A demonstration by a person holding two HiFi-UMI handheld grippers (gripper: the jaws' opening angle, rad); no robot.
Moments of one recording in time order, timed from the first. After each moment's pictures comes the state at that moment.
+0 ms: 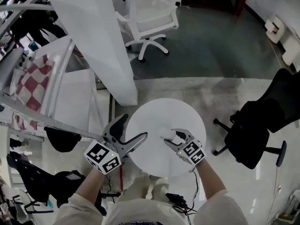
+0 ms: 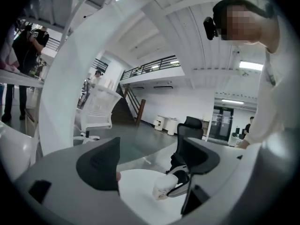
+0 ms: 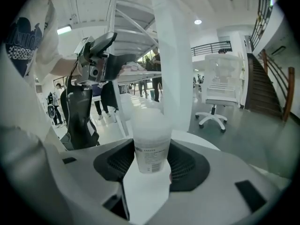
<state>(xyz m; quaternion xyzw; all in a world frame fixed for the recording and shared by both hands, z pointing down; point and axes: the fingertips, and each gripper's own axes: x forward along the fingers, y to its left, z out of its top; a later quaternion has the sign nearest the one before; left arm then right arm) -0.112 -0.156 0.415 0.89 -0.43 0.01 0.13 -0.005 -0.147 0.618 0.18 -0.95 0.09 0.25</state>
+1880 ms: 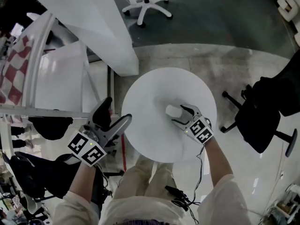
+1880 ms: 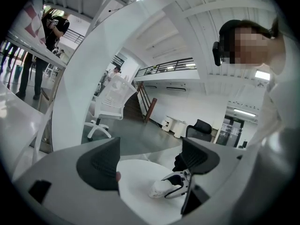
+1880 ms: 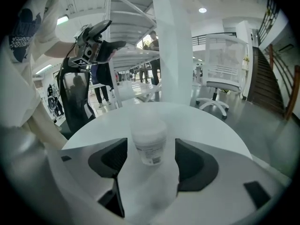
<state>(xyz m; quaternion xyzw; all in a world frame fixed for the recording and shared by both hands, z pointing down) -0.153 -0.173 0.489 0.86 -0.47 -0.01 0.20 0.022 -0.172 0.744 0.16 -0.93 0.10 0.32</state>
